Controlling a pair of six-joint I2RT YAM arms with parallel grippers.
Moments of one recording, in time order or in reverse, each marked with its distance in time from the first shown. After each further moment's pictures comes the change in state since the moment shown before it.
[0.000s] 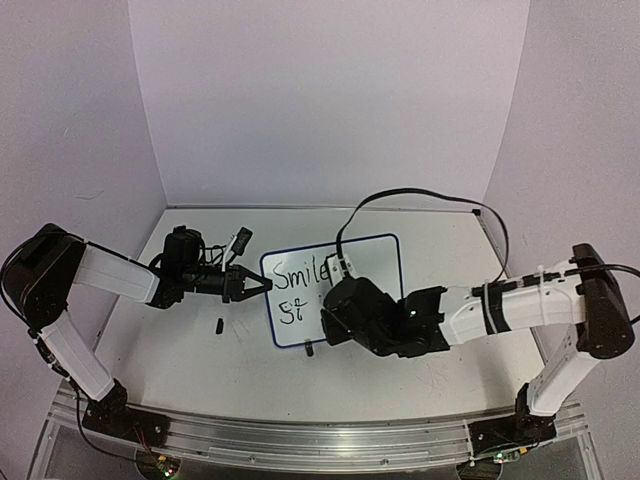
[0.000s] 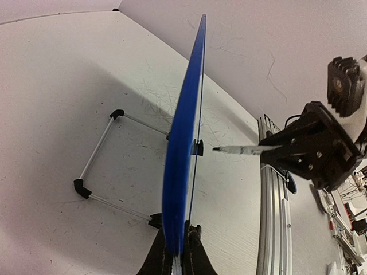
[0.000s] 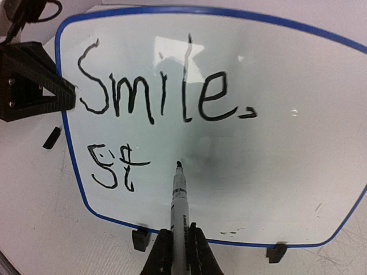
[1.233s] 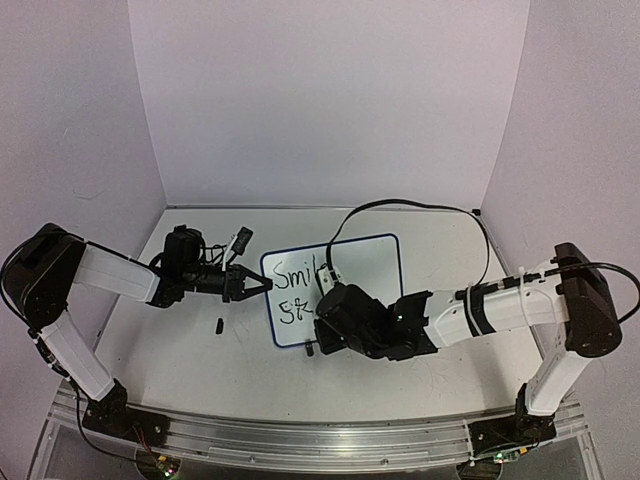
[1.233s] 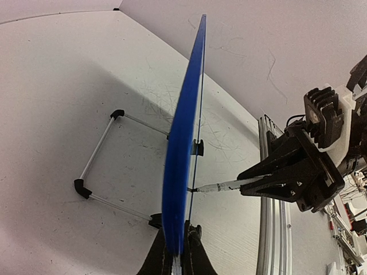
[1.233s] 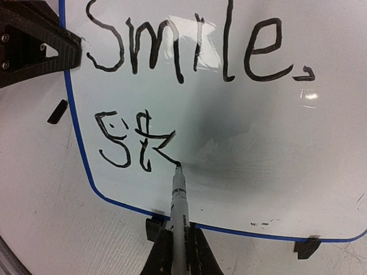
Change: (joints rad) left arm 0.000 0.000 0.006 -0.010 -0.001 0.000; right arm -0.019 0.070 0.003 0.013 -0.104 0.023
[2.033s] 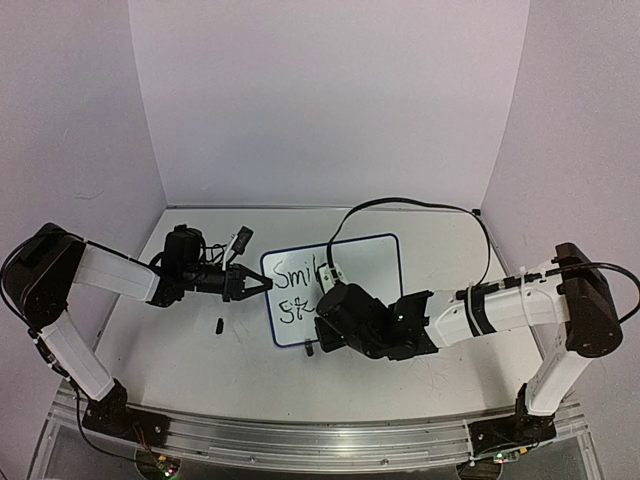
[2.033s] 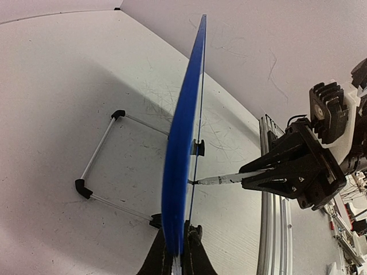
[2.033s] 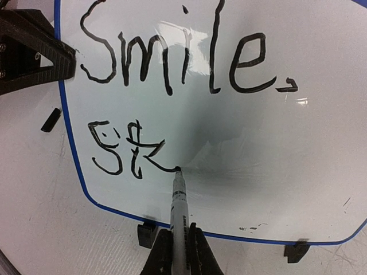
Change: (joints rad) left arm 0.000 0.000 0.006 -0.011 -0.003 0.004; right arm 0.000 -0.003 0.000 0.011 0.042 -0.020
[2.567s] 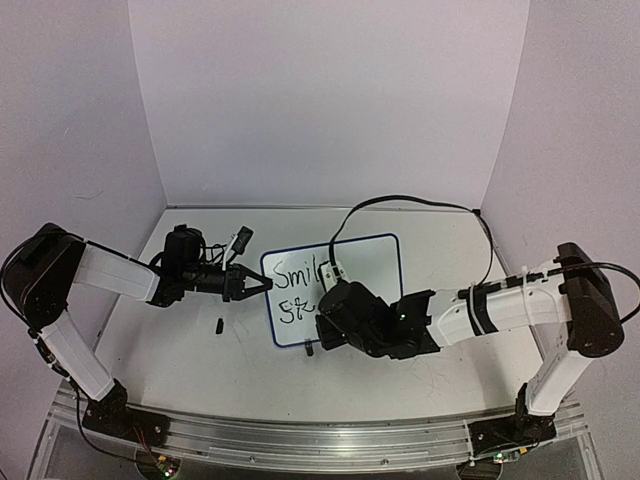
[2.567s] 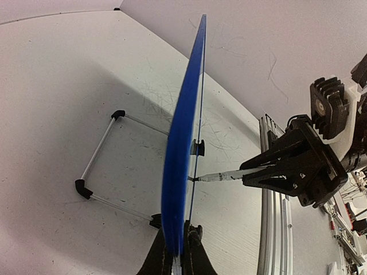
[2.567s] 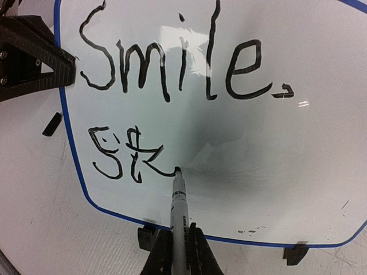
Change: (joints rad) left arm 0.000 0.000 0.000 0.000 0.000 0.003; right arm -0.005 -0.008 -0.009 0.018 0.001 -0.003
